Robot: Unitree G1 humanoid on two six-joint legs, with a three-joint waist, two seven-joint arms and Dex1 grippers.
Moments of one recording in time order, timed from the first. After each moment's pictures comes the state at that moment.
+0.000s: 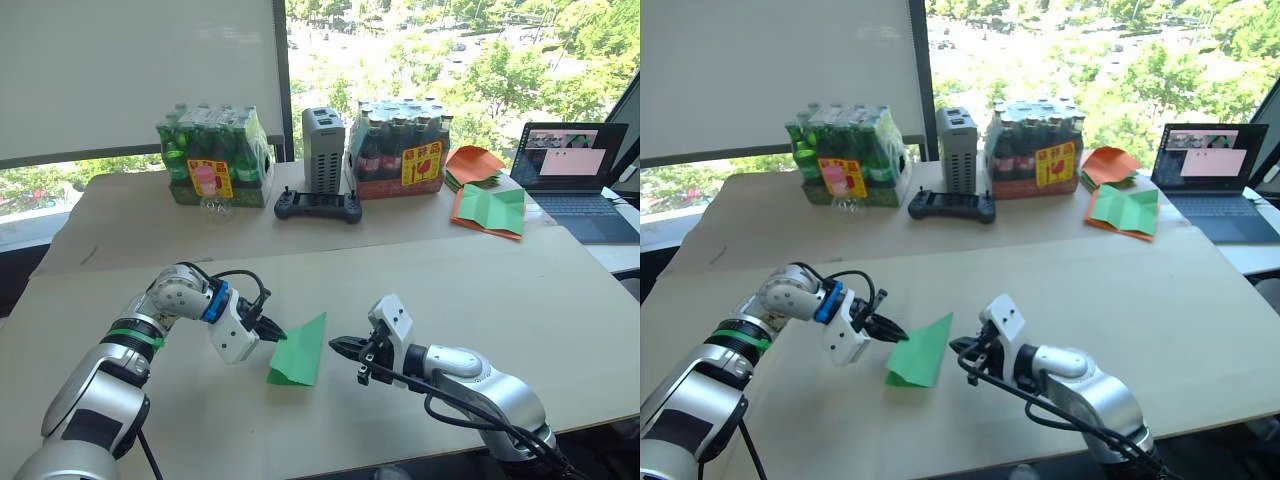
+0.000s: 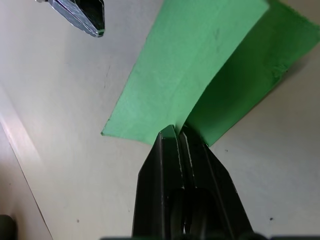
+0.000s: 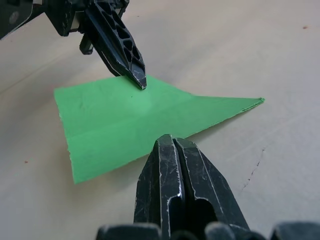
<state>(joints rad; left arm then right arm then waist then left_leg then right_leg) -0.80 0.69 -0.43 0.78 0.08 -1.17 -1.28 -0.21 -0.40 0.20 -0.48 0.45 0.84 0.57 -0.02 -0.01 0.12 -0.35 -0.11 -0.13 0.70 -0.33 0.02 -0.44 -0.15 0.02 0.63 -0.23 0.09</state>
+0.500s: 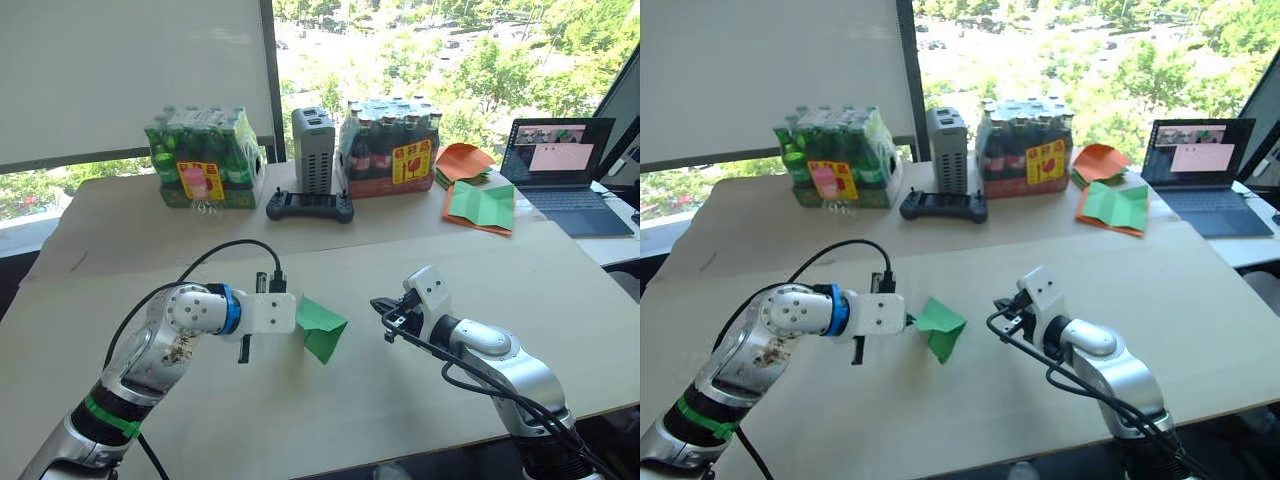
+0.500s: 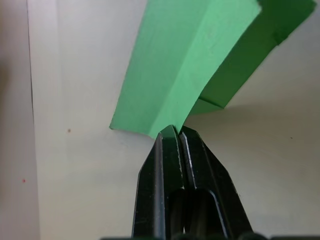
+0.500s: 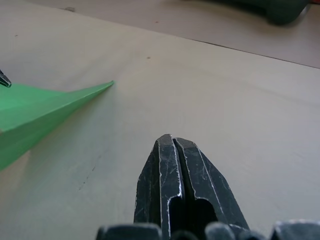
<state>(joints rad) -0.44 0.71 -0.28 -0.42 0.26 0.46 -1.12 -0.26 -0.45 0.08 -0.37 0.33 0.72 0.49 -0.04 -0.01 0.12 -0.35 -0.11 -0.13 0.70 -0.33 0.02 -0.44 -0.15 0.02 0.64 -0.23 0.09</state>
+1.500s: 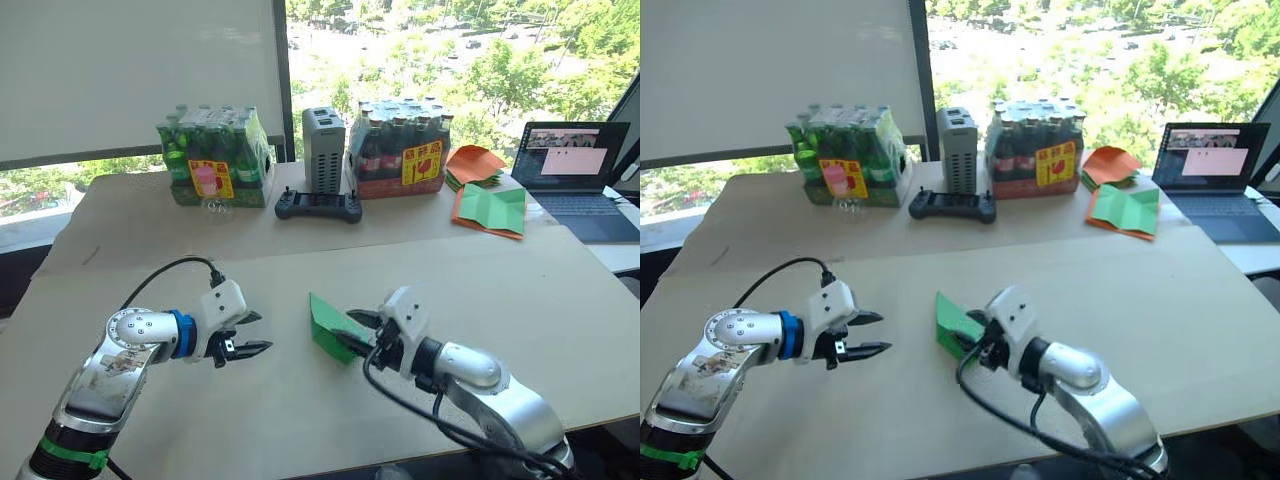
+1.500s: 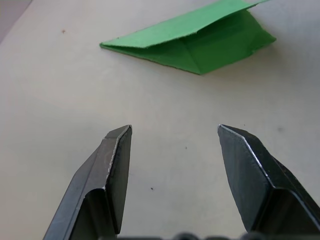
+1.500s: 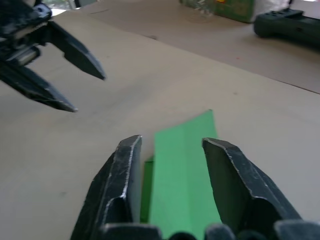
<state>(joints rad) -0.21 0.73 0.01 -0.40 -0.16 0.68 -1.06 -0.15 -0.45 0.26 -0.64 0.29 0.68 0.50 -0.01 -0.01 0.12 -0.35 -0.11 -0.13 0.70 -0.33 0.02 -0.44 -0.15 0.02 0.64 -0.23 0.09</state>
